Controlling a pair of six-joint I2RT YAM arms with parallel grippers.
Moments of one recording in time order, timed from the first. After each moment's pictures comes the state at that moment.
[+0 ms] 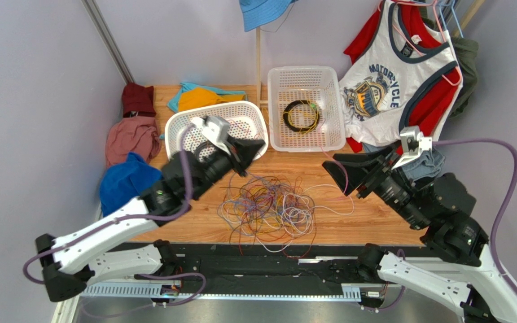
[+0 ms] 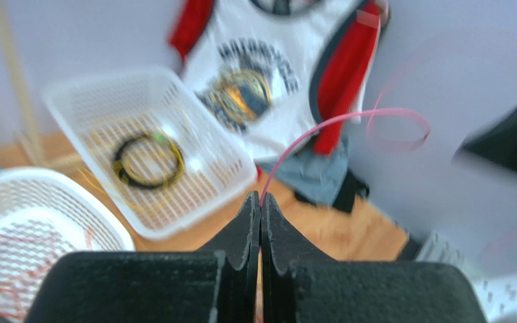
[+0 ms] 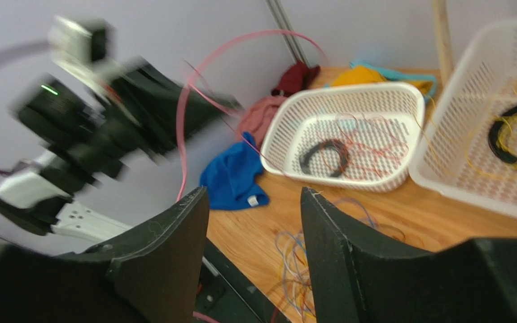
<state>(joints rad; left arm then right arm) -1.01 0.96 0.91 0.18 -0.19 -0.25 0.93 0.59 1.18 -0.44 0.14 0.49</state>
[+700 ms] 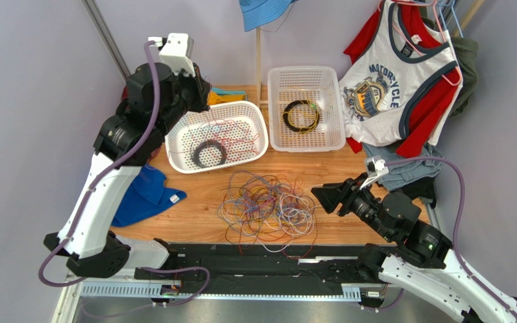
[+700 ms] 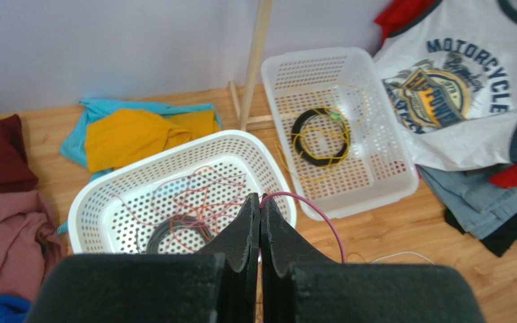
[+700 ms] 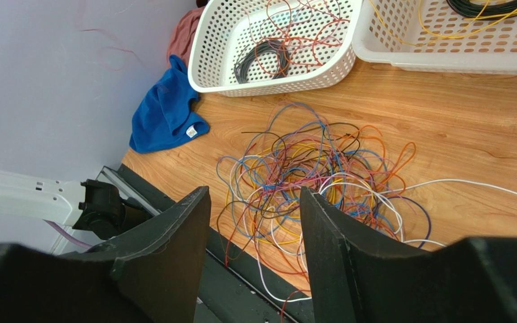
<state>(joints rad) -0.63 1.30 1.93 -0.79 -0.28 -0.21 0.93 0.38 0.71 -0.48 0.23 0.60</state>
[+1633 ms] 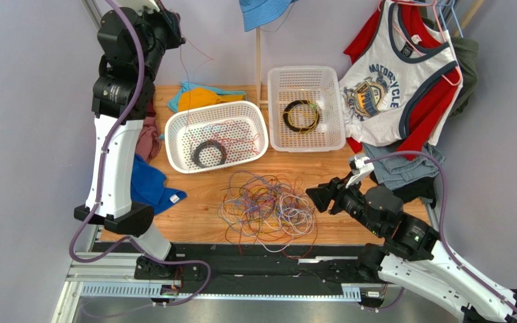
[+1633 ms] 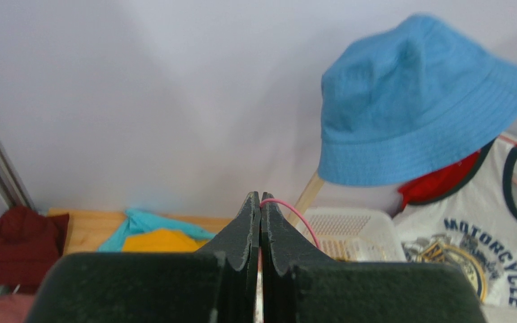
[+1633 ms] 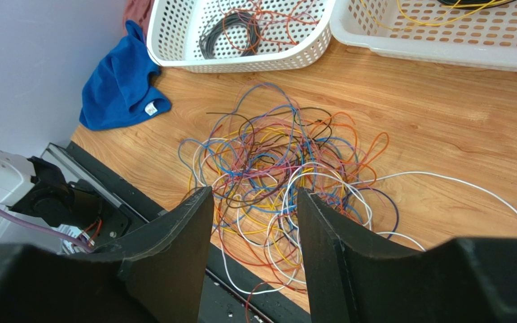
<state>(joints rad) -0.31 1.64 2.40 -0.67 -0.21 -0.24 0.93 0.46 0.70 -0.48 0.24 0.51</state>
